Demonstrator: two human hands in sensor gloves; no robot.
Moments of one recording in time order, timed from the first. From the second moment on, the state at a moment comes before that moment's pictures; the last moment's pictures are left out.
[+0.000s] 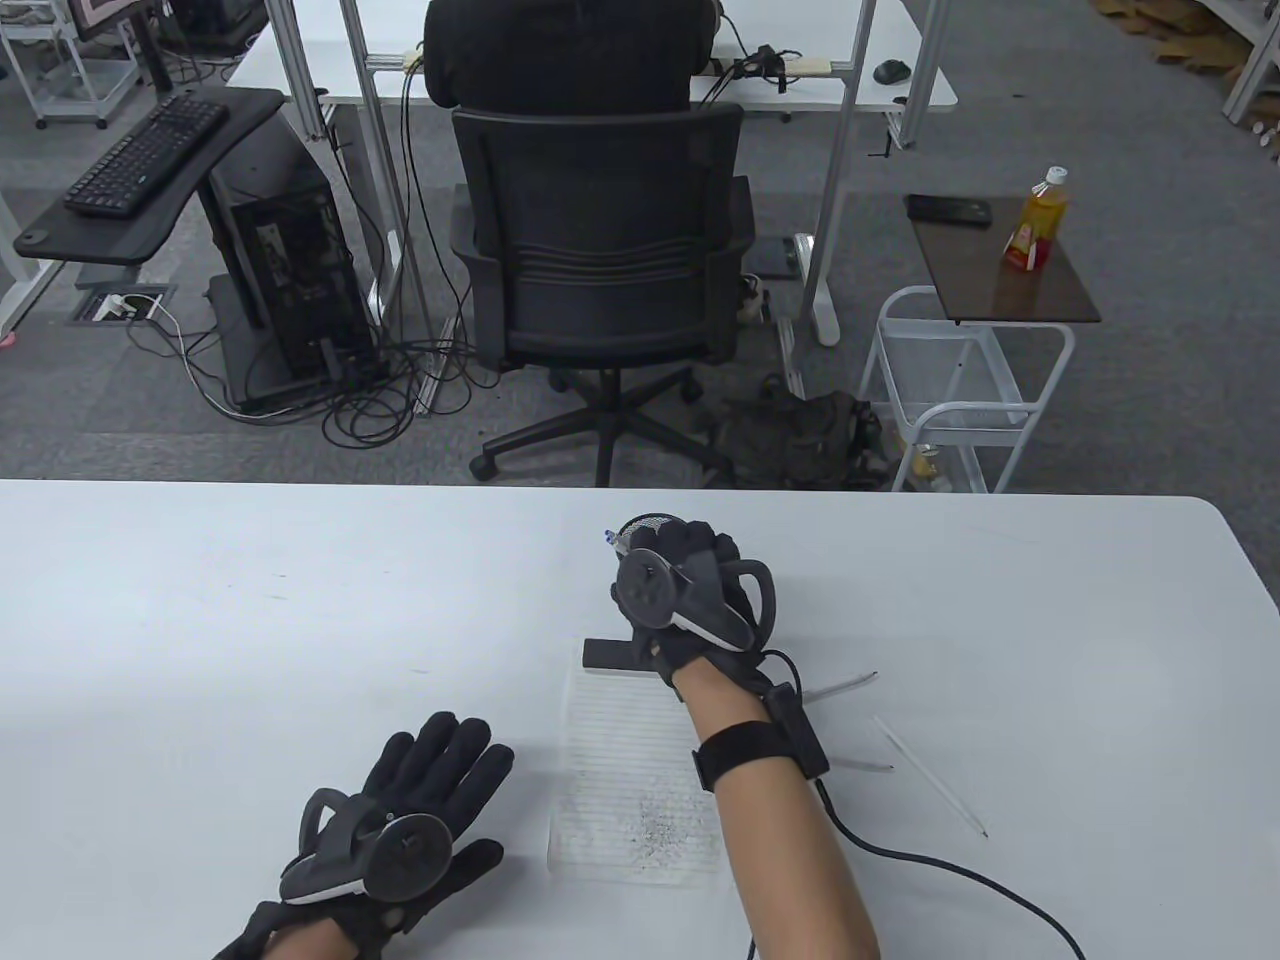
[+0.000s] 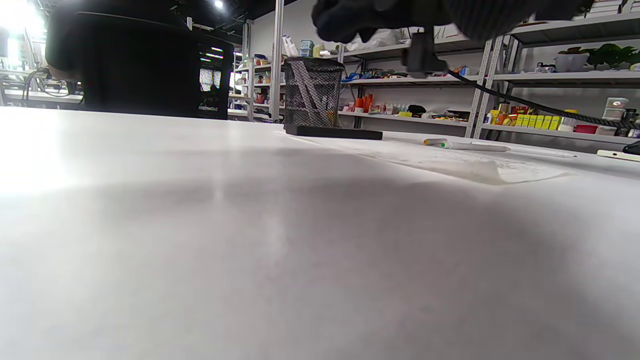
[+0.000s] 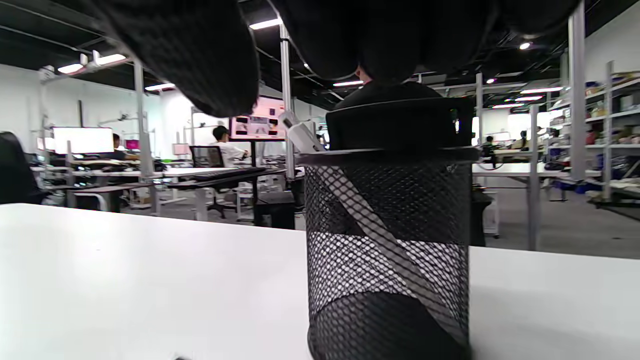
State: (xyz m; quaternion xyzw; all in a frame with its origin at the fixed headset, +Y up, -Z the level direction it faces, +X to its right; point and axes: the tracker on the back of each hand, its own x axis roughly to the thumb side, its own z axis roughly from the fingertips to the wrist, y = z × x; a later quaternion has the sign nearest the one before) left_hand -0.227 -0.764 -0.305 0.00 -0.29 0.03 0.96; right_hand 0.012 -0.684 -0.505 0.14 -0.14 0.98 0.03
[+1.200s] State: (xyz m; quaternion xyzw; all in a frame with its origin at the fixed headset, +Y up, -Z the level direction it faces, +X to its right) left_hand -0.229 -0.766 -0.308 -0.01 -0.28 0.04 0.96; right_hand -0.011 -0.701 -0.543 0.03 -0.15 0.99 0.04
